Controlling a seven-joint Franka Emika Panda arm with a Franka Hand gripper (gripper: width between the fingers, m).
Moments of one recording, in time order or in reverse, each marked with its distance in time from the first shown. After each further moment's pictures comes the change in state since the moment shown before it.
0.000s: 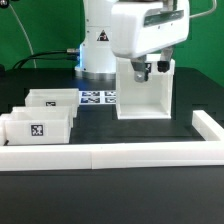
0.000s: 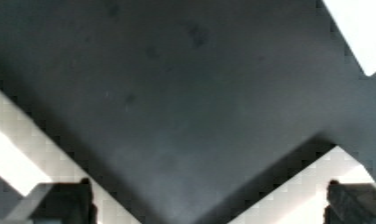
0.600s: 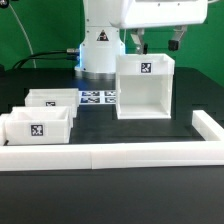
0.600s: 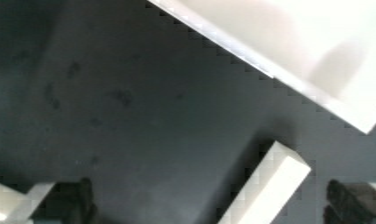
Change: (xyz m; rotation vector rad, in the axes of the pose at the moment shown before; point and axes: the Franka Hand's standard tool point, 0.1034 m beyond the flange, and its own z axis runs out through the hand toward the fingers) arm -0.011 -0.045 -0.029 -0.013 -0.027 0.263
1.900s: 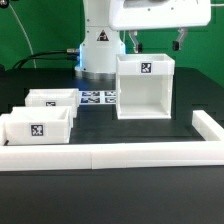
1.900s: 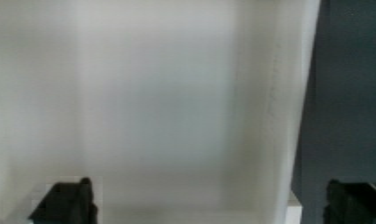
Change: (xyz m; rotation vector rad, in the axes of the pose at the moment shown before) arm -0.057 -0.053 0.013 0.057 0.020 0.506
